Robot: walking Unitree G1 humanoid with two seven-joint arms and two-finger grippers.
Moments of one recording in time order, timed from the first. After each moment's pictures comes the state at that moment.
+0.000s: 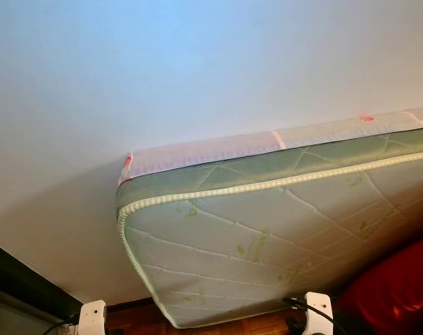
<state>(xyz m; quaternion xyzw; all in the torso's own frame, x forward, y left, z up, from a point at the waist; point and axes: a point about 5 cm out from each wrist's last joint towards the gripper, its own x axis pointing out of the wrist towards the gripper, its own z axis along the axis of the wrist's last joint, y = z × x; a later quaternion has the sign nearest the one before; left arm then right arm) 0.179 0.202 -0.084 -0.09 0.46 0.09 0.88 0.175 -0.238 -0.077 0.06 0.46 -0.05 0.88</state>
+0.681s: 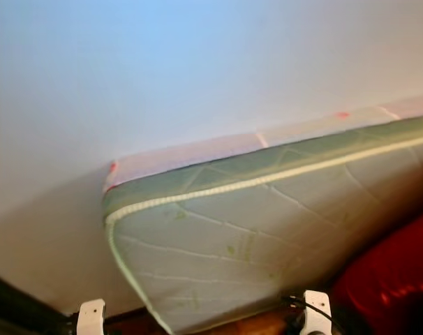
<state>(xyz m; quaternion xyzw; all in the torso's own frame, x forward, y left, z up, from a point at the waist) 0.180 0.207 -0.083 -0.07 0.46 0.09 0.88 0.178 -0.235 -0.077 0.07 0.47 -0.06 0.88</state>
